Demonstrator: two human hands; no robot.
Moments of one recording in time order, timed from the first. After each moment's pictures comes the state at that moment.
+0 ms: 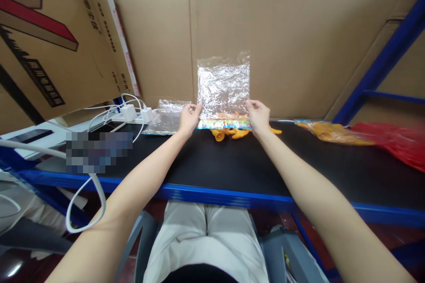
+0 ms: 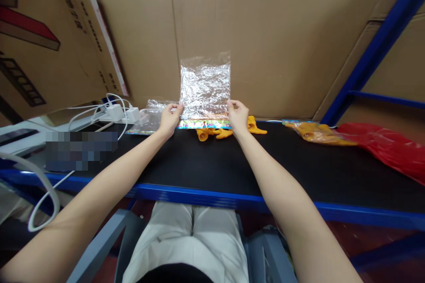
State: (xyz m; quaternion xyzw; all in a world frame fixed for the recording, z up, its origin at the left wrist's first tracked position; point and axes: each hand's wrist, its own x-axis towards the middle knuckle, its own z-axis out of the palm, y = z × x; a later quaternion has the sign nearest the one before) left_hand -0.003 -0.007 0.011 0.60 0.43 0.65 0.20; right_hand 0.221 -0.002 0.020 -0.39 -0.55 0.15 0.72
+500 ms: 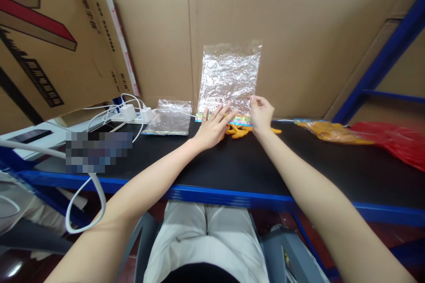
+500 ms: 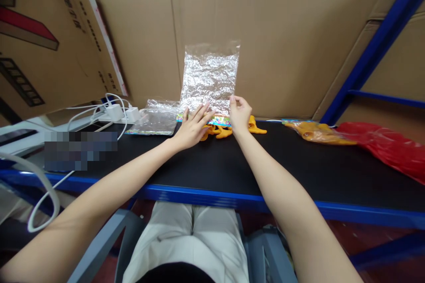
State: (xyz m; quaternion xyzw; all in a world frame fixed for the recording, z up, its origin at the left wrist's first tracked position) left_hand 0.038 -0.059 0.008 0.86 0.34 0.32 -0.22; right_hand 0.216 -0.010 0.029 -0.39 -0.54 0.08 0.74
